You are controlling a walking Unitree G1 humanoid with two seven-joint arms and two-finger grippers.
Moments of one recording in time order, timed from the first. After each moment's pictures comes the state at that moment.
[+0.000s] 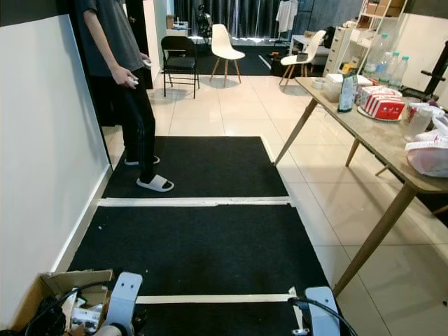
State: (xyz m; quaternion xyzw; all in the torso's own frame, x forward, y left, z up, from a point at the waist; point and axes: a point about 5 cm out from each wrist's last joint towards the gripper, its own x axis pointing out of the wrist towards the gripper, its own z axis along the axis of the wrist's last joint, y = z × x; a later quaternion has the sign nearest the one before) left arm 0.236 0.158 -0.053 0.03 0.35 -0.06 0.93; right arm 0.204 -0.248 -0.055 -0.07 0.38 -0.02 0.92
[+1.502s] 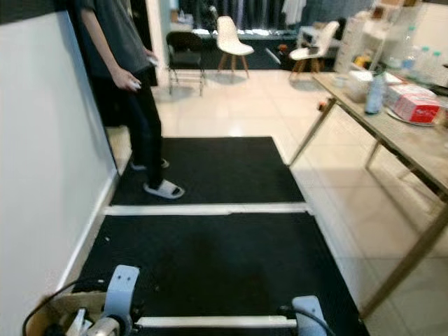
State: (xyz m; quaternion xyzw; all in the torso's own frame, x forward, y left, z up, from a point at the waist) left arm 0.249 0.159 -0.043 0.04 0.34 -0.07 0.94; right arm 0.184 -0.231 -0.070 -0.06 0.40 -0.01 0.91
